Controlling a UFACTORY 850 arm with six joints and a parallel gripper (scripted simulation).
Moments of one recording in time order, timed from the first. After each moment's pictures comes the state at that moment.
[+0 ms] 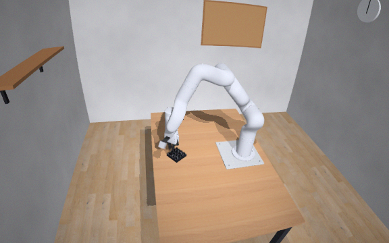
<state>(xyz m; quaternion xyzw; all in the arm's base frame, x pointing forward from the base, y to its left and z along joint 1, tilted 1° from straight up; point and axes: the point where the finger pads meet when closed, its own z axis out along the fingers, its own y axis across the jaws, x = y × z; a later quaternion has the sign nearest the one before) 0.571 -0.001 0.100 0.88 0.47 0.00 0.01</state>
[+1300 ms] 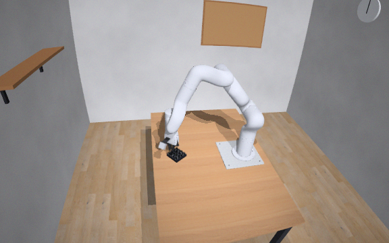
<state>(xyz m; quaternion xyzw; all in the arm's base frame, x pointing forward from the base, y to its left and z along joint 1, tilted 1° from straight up) 0.571 -0.001 0.093 0.88 0.47 0.00 0.01</state>
